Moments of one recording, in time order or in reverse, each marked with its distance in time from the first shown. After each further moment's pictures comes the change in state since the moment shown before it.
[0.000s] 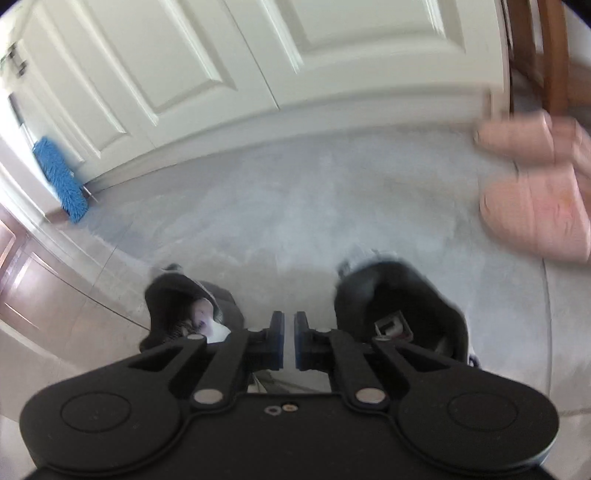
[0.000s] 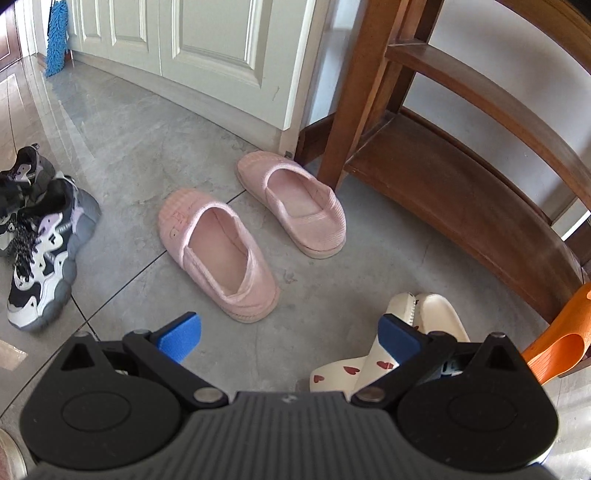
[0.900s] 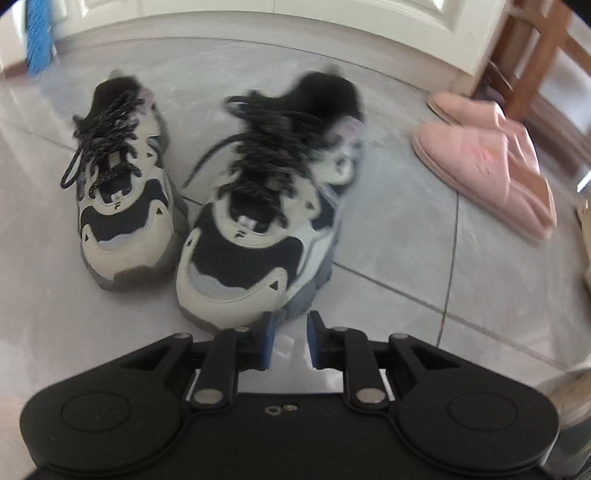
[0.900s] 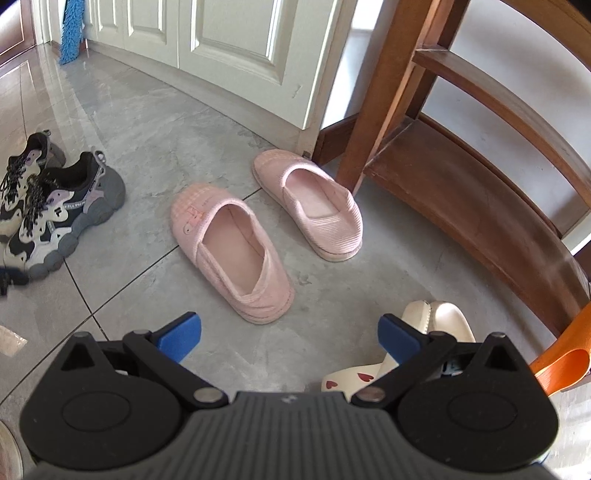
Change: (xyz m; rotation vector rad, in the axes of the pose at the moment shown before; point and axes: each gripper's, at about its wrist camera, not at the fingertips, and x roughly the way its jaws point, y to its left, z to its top) left arm 0.009 -0.015 -0.092 -0.285 0.244 -0.254; right arm 0.008 0.014 -0.001 -0.060 0.002 0.013
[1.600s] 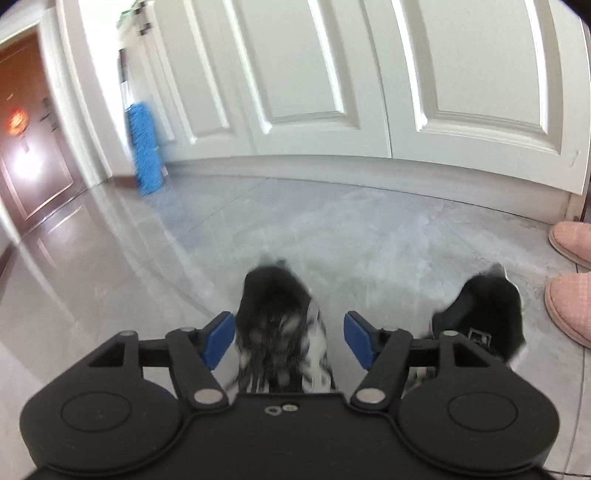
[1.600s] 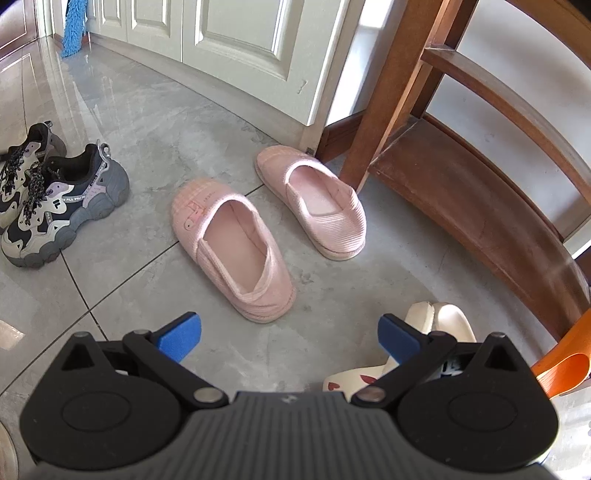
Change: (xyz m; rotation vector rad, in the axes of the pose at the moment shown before) left arm -0.028 0.048 0.102 0.049 -0.385 0.414; right arm 0.004 0.001 0.001 0.001 0.017 -0.010
